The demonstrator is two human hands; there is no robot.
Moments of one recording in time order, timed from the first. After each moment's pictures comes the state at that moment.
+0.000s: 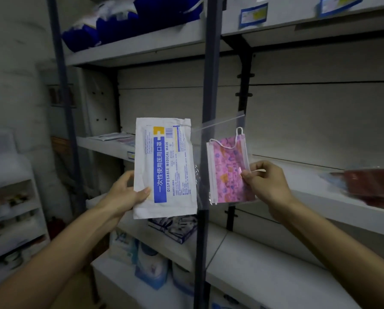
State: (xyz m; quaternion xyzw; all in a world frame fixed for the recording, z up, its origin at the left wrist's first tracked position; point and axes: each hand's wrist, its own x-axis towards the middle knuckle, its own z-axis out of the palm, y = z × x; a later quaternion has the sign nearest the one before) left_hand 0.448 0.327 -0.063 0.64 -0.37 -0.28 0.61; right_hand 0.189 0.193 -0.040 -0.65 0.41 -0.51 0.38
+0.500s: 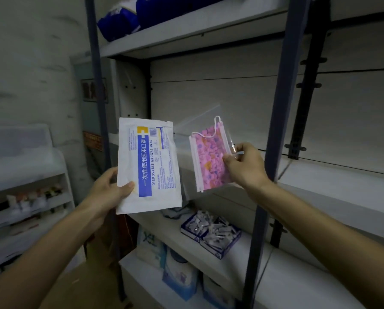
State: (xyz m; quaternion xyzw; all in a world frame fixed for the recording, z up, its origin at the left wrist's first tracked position) left_hand 0.609 0.330 -0.073 0.67 -0.30 -0.20 0.64; right_hand 0.389 0.161 -0.027 -0.73 0.36 -0.47 0.34
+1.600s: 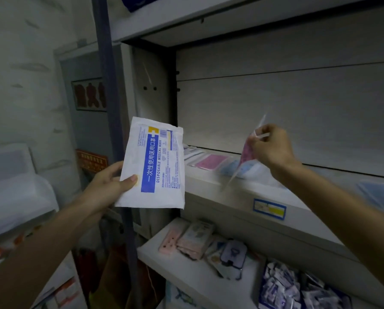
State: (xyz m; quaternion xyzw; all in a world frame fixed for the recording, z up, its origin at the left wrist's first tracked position) left_hand 1.024 0.172 -0.042 0.66 -0.39 -0.24 0.60; right_hand 0.757 -0.014 0.014 -0.67 0.43 -0.53 0.29
